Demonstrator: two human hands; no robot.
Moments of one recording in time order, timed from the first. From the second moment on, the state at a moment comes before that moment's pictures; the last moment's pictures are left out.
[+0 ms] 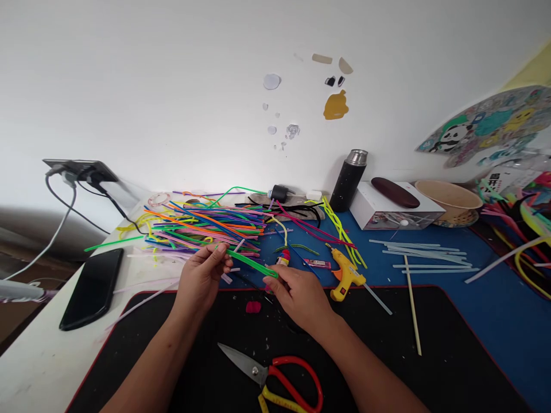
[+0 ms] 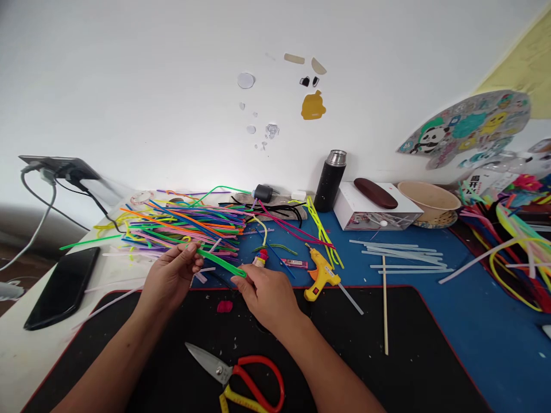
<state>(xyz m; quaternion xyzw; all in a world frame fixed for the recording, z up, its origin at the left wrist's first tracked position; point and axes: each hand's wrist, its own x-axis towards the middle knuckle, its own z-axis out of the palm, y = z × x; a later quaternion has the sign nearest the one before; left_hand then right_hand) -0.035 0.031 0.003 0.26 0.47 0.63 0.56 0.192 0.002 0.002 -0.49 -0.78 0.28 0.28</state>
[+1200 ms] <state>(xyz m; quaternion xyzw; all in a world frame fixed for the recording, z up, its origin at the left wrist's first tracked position) -0.037 0.031 -0.003 0.25 0.46 0.64 0.57 0.192 0.003 0.000 -0.47 -0.79 0.27 0.27</state>
